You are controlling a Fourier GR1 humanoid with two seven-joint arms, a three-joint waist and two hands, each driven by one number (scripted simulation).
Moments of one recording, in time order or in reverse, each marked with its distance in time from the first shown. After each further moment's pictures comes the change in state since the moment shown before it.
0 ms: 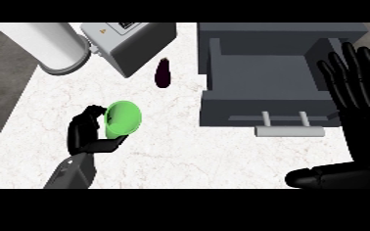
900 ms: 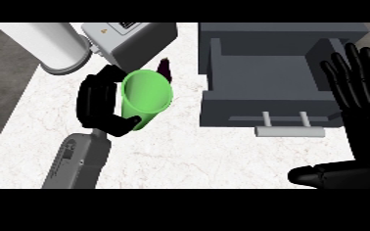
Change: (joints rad) left arm 0.031 -0.092 -0.201 -0.780 0.033 0.093 0.506; right arm 0.007 -0.006 -0.017 0.013 -0.002 0.006 -0.012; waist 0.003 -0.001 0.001
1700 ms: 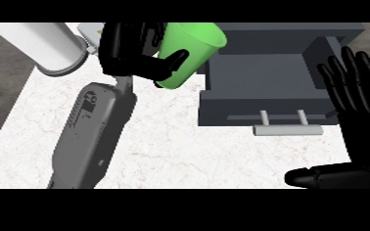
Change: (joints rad) left arm -0.404 -0.047 -0.027 -0.005 -0.098 0.250 0.320; right arm 0.020 0.011 0.013 0.005 0.018 0.007 -0.030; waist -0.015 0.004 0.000
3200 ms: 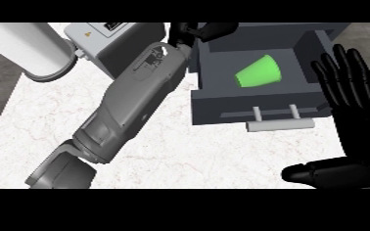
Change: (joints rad) left arm -0.507 -0.010 -0.267 0.754 0.255 0.242 -0.140; right arm -0.023 -0.004 0.001 0.044 -0.010 0.028 -0.035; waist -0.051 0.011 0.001
